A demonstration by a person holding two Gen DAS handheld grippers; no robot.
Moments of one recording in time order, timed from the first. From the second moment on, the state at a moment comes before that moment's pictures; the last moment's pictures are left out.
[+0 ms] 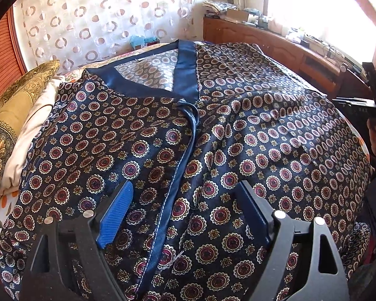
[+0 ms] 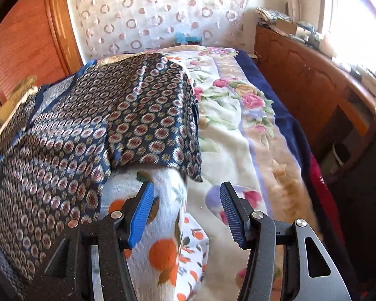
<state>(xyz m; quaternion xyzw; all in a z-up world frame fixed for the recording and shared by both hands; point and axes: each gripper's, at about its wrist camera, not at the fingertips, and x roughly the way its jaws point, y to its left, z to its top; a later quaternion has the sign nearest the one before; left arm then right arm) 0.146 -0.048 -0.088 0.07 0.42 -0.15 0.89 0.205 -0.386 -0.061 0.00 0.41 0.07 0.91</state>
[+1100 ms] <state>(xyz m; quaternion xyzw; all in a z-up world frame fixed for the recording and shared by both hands) 0.143 -0.047 -0.088 0.06 0.41 -0.15 0.90 0.188 -0.301 -0.050 -0.09 0.37 0.20 0.90</state>
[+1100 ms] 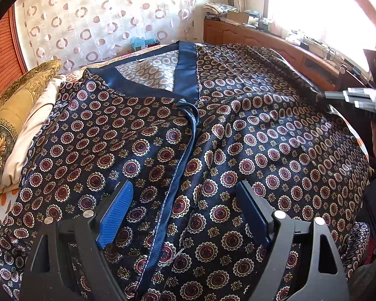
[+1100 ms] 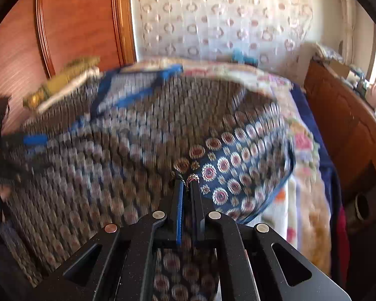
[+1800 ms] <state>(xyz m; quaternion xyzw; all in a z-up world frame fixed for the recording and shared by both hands) 0.141 -0.046 -0.087 0.06 0.41 -0.15 0.90 0.264 -0.383 -0.082 0.08 0.42 0.07 0.90</state>
